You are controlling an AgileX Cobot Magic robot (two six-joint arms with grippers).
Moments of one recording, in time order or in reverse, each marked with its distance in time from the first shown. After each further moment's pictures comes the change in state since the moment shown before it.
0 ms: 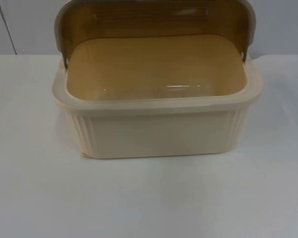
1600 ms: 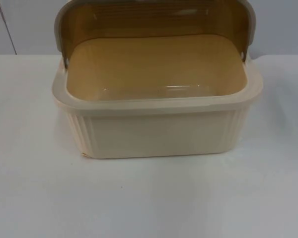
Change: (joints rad) right arm 0.049 0.041 0.000 0.113 -0.021 -0.142; left arm 0.000 -0.023 0.015 -0.093 0.419 0.048
